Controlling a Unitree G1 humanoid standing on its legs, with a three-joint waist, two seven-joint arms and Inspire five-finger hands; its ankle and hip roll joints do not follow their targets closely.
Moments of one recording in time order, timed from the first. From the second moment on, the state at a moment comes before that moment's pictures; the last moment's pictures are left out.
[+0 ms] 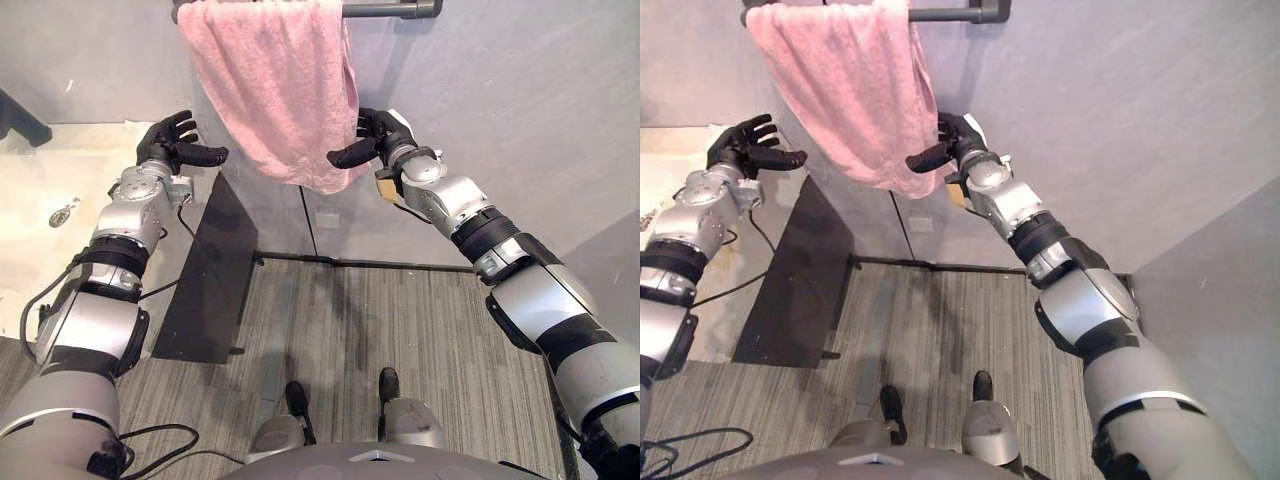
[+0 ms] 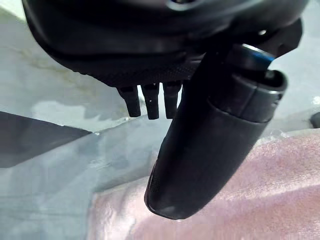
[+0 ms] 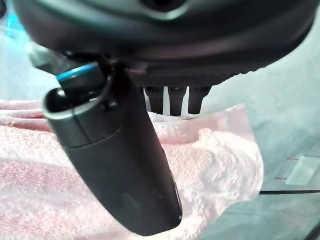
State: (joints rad) left arm -0.89 0.68 -0.30 0.88 -0.67 0.09 0.10; right arm -1.12 -0.39 0.65 0.72 0.60 0.30 -0.22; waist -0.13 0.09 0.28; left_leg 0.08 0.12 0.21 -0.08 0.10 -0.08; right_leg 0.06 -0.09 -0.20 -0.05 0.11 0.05
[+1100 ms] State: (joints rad) left arm 0.04 0.29 -0.02 0.92 -0.63 0.08 -0.01; right arm -0.02 -0.50 0.44 0.79 -0.17 0.36 -0.05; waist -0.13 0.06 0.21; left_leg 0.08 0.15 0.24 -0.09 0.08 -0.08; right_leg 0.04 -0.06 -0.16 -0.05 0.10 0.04
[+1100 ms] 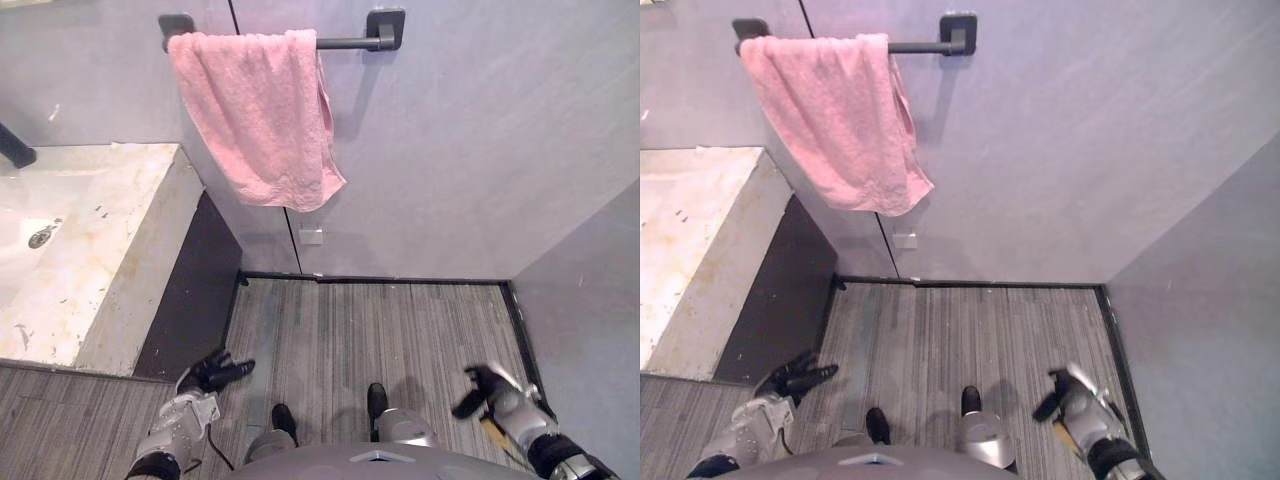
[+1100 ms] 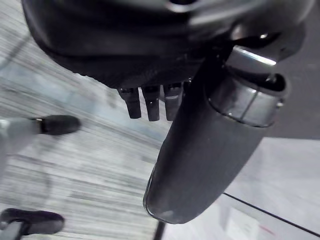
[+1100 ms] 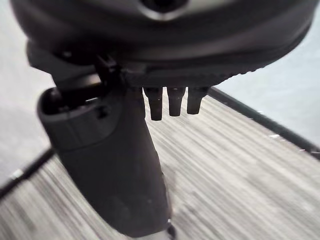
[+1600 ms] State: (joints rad) left arm -0.01 0.28 0.01 1.37 -0.46 0.10 0.01; right arm -0.18 -0.38 0.48 1.11 -0.27 0.16 -0.09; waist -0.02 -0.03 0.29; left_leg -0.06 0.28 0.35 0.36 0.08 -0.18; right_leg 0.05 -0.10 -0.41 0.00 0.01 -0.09
